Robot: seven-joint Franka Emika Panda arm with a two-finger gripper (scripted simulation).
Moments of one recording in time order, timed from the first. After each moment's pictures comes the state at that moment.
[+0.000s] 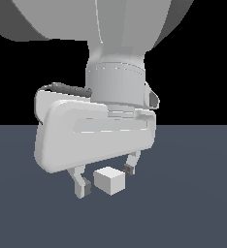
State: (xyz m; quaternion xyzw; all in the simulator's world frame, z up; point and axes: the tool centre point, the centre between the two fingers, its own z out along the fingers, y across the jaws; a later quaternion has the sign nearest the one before) arm -0.104 0.006 0.015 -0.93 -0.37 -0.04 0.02
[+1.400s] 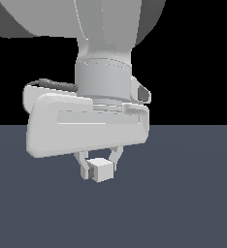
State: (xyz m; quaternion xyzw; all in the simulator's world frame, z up) arm -0.093 0.023 0.025 -0.95 -0.32 -0.04 0.01
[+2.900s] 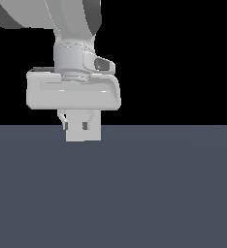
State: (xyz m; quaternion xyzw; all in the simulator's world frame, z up) arm -0.012 0.085 0.096 -1.00 -0.04 -0.04 0.00
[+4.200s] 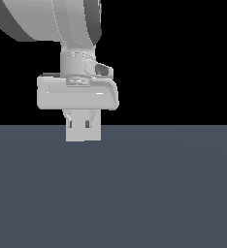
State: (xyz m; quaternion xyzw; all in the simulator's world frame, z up) arm 0.025 0.088 0.100 -1.00 -0.02 -0.04 0.00
